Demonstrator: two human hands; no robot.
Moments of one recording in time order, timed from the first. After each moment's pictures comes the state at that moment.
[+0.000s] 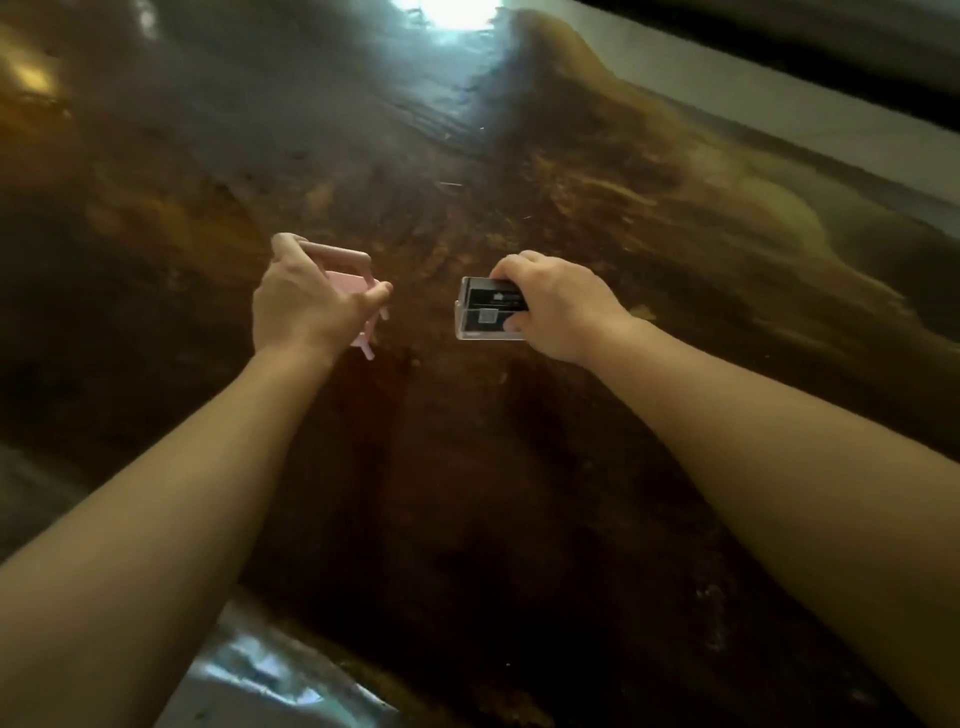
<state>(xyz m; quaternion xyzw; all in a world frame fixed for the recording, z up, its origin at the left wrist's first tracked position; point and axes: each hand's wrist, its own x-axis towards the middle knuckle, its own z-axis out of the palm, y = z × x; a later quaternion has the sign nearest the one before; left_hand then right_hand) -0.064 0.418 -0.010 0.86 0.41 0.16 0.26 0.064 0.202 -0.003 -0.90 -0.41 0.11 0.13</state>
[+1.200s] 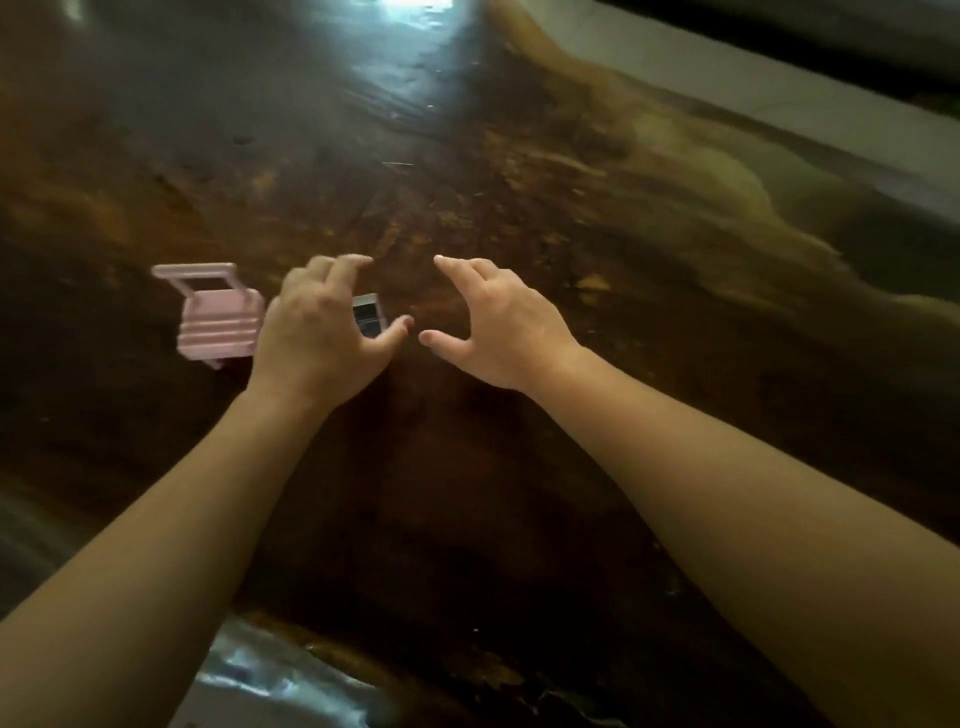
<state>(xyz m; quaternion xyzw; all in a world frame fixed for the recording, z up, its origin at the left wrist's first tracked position) -0.090 0.349 0.000 0.97 0.18 0.09 0.15 0.017 0.186 -0.028 -0.91 -0.38 0.05 0.19</state>
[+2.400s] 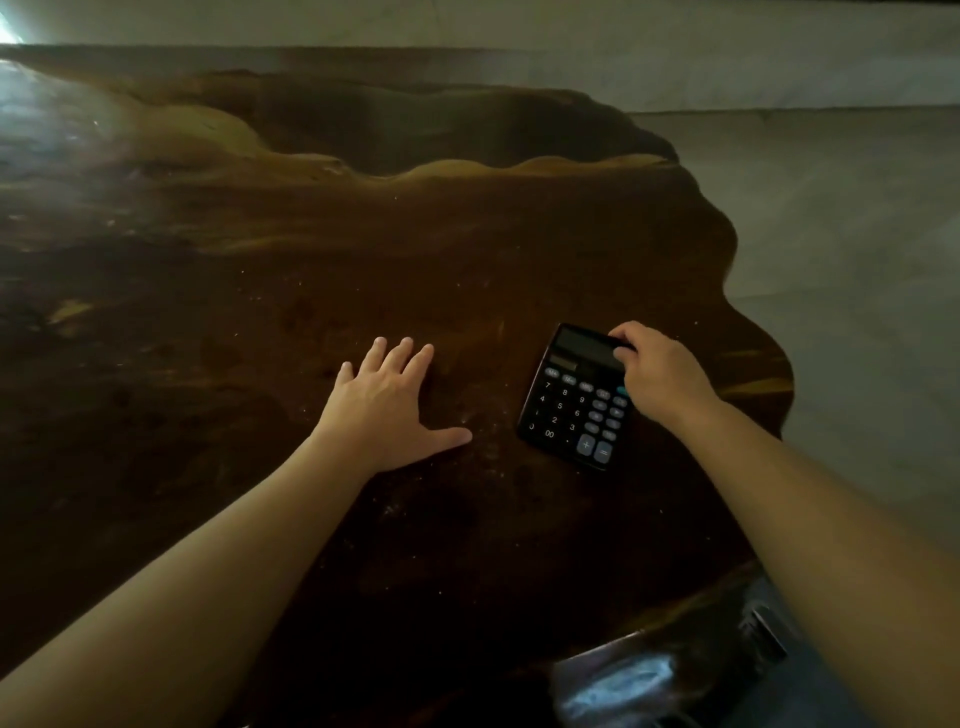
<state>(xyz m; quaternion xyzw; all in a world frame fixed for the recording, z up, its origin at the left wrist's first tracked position) -0.018 -0.139 -0.061 0.95 -0.21 -0.24 0.05 -0.058 -0.448 -0.050 -0.95 0.20 0.12 0.20</state>
